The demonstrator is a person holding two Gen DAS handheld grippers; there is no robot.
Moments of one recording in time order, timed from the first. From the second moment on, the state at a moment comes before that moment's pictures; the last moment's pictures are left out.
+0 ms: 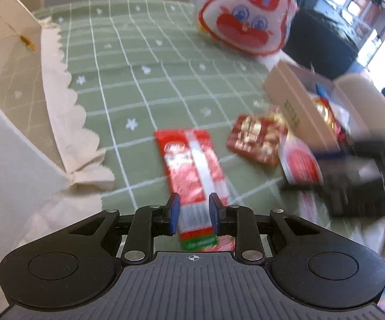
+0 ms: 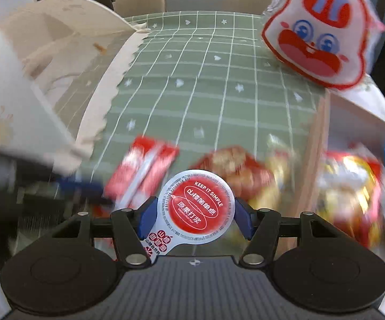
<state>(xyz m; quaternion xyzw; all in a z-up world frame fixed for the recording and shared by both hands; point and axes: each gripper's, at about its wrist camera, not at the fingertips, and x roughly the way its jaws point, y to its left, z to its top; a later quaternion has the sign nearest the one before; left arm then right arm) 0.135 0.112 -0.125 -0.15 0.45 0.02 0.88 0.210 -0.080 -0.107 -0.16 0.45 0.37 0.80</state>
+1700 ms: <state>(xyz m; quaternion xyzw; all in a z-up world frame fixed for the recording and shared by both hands) 0.154 0.034 -0.131 -0.14 0.51 0.13 0.84 0.204 -0.270 -0.165 -0.04 0.44 0.29 0.85</state>
